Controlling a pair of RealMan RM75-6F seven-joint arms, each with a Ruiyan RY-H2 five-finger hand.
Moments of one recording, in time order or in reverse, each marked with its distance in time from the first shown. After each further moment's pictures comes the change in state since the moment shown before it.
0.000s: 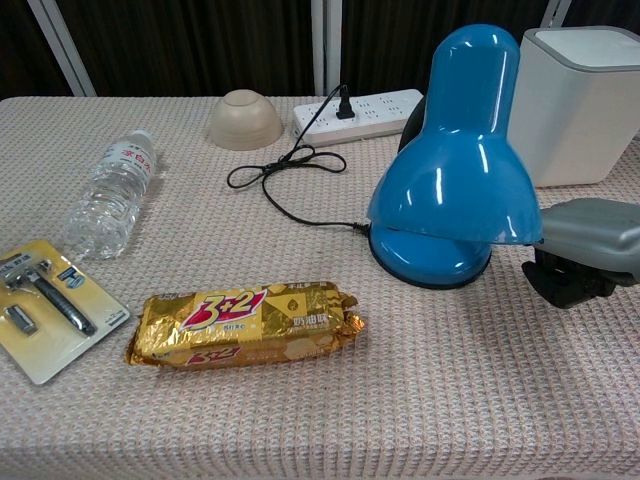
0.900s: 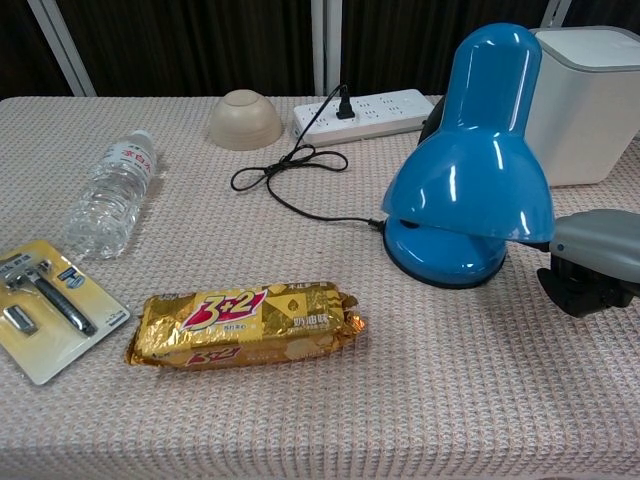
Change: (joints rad) left arm 0.000 -0.001 0.000 0.004 -0.003 -0.001 -0.005; right arm -0.039 -0.015 -0.030 0.046 -0.047 0.032 0.108
